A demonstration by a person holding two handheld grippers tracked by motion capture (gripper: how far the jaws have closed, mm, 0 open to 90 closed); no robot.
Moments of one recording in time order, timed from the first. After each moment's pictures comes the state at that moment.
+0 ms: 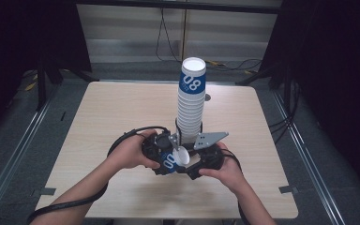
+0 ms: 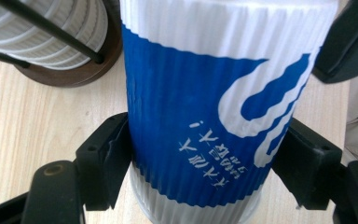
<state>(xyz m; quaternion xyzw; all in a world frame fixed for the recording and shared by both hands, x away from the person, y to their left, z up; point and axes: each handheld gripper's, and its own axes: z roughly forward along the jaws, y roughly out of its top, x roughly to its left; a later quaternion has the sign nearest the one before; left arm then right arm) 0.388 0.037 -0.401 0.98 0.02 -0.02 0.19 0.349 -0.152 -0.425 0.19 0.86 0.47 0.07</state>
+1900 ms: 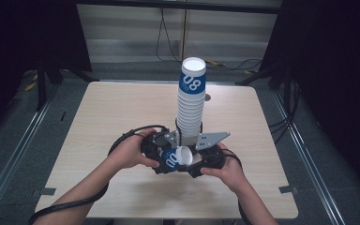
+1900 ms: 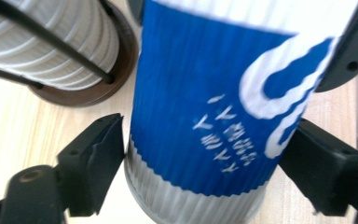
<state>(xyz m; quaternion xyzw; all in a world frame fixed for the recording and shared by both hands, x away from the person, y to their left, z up) 0.395 0.042 -0.404 0.97 0.02 -0.01 0.23 0.350 -0.156 -0.427 0.18 0.86 0.48 0.06</state>
